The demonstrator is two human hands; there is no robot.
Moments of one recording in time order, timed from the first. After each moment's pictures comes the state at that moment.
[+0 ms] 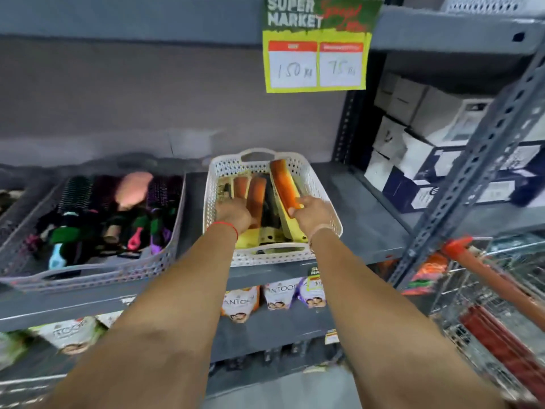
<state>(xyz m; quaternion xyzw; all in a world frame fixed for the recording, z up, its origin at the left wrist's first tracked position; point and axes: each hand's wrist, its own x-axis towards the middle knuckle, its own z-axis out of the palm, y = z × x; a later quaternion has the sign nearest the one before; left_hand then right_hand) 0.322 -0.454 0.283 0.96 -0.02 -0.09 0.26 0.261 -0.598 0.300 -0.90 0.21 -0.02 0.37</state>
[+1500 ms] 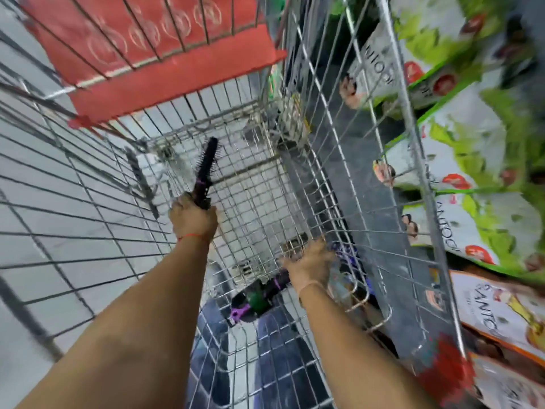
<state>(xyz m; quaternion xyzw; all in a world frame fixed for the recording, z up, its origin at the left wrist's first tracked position) -0.015 0.013 -0.103 0.52 0.78 -0.06 0.34 0.127 -0.129 -0.066 -0.88 -0.09 0.45 0.10</state>
